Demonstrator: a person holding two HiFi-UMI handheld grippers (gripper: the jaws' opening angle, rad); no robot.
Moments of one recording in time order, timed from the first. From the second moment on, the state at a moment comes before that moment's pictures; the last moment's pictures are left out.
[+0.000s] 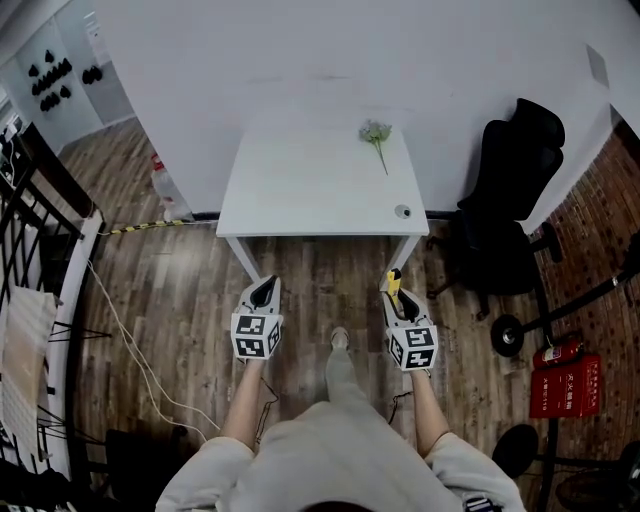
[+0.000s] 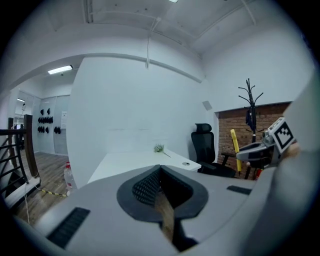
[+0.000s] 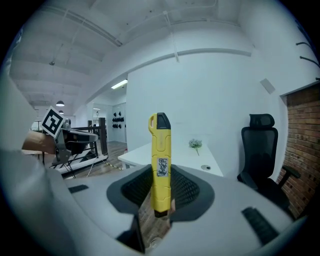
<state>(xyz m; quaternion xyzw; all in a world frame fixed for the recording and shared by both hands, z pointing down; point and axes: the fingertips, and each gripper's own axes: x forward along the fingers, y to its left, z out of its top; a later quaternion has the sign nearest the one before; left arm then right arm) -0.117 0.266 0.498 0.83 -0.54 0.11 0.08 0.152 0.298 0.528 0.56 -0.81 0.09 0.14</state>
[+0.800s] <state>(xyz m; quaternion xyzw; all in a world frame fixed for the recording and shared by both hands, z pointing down) -0.094 -0.027 0.470 0.82 -0.56 0.11 0.08 0.156 -0.004 0.499 0.53 -0.83 0.09 0.13</state>
